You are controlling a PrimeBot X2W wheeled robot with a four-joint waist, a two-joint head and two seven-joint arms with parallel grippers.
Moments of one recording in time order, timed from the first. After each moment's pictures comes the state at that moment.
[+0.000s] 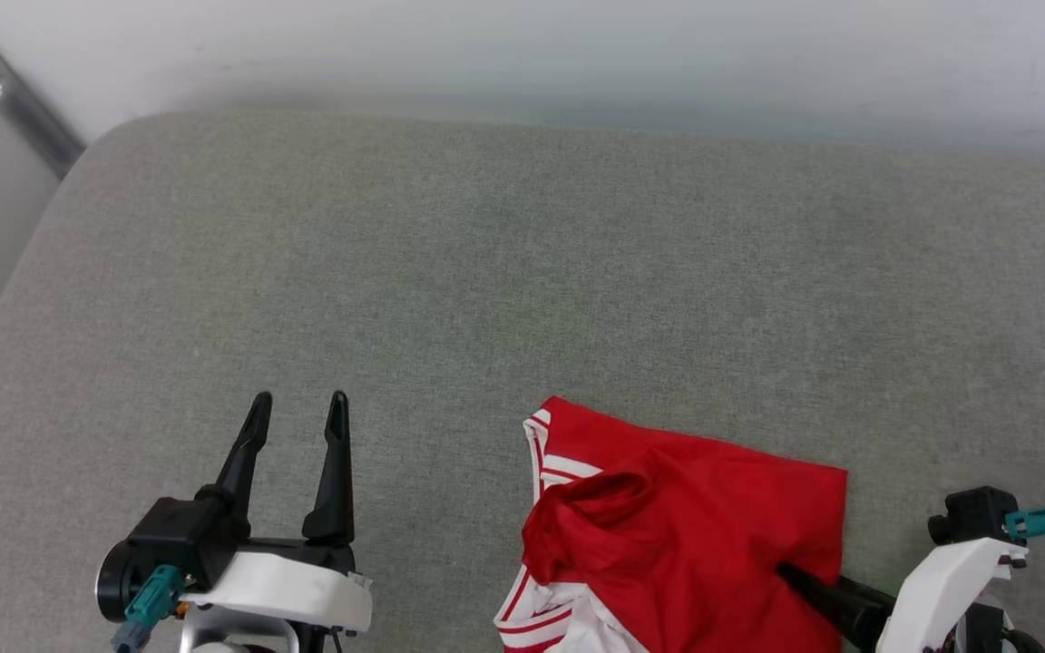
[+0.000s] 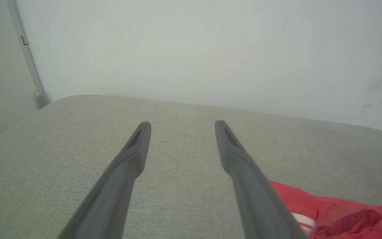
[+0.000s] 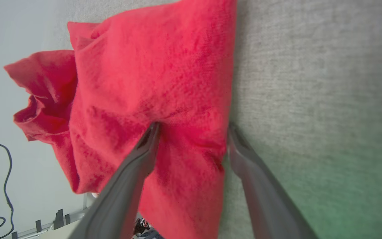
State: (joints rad) left arm -0.03 0.27 -0.28 -0.07 -0.43 0.17 -0.26; right arm 0.01 -0.18 0.01 0.14 0.77 0.13 0.68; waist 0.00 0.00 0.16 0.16
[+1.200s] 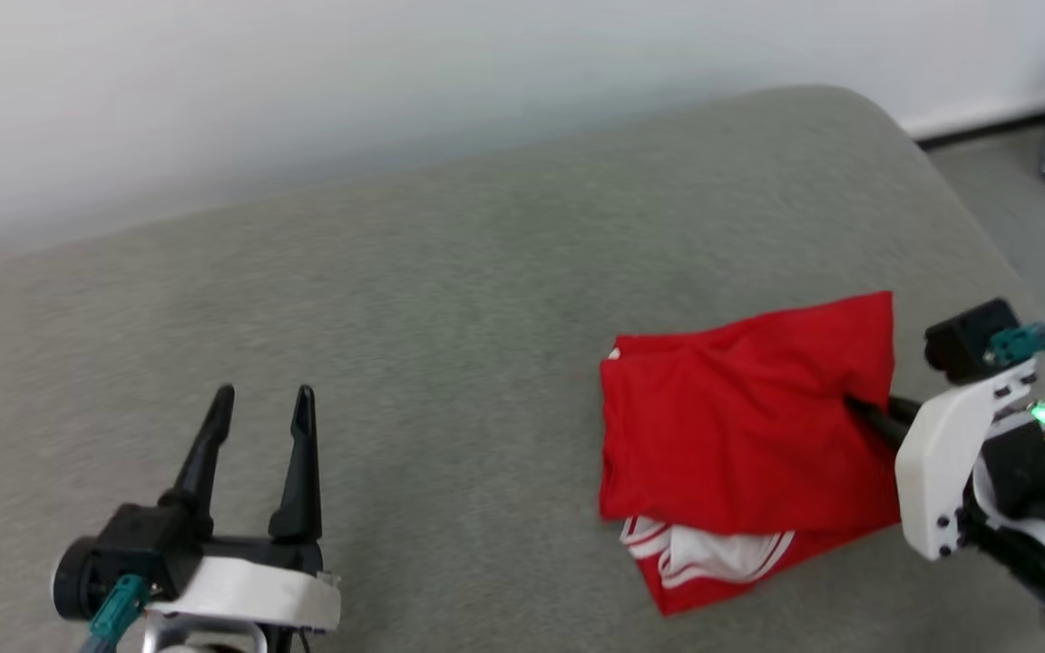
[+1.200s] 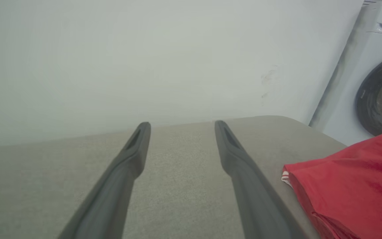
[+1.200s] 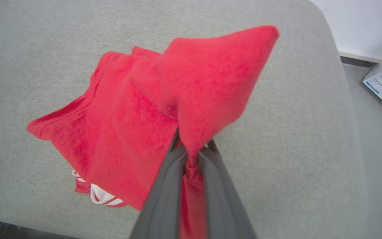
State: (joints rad) left arm 0.00 0.27 -0.20 -0.10 -0.37 0.12 -0.26; right arm -0.28 -0.46 0.26 -0.03 0.48 0.13 0.68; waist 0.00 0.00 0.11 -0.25
